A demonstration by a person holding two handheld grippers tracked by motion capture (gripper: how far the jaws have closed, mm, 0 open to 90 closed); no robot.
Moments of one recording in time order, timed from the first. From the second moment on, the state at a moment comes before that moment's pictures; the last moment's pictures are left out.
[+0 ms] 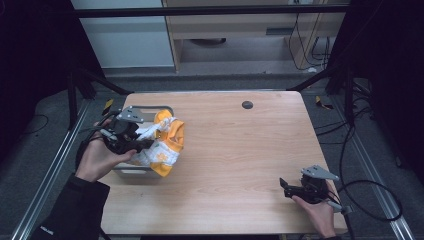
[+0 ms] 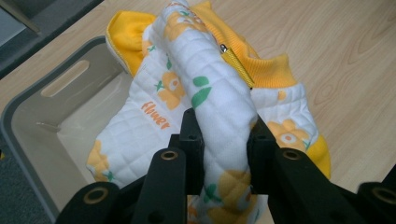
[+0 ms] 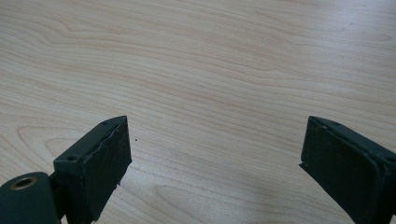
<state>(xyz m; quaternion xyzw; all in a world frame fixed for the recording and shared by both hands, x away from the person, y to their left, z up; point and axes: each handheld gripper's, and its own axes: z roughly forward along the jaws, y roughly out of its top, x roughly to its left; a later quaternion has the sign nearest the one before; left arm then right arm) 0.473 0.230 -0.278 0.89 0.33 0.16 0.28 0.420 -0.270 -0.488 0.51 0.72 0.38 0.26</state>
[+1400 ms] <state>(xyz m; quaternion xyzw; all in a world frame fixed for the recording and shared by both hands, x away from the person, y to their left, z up) 0.477 0.150 -0.306 0.93 0.24 0.12 0.25 0.420 -0.271 -0.488 0.51 0.72 0.38 0.26</state>
